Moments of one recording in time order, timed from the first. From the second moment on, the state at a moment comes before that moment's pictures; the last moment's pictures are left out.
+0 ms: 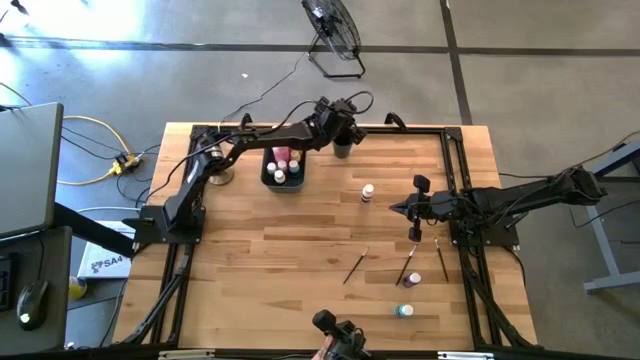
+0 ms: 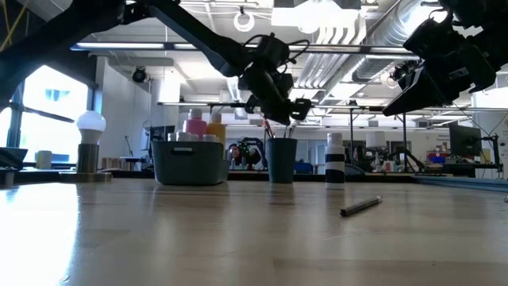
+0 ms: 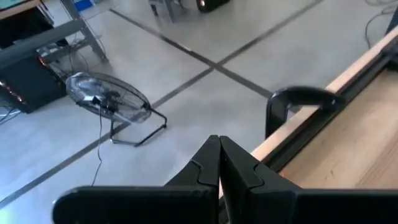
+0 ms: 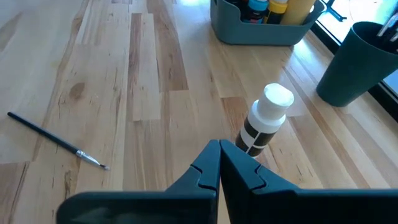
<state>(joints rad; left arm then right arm) 0.43 2.21 1.81 0.03 -0.54 -0.01 0.12 0.68 0.29 -0.15 0.31 0.08</state>
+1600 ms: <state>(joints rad) 0.36 2.04 1.81 0.05 -0.60 0.18 0.12 0.68 0.29 -0.15 0.31 0.07</state>
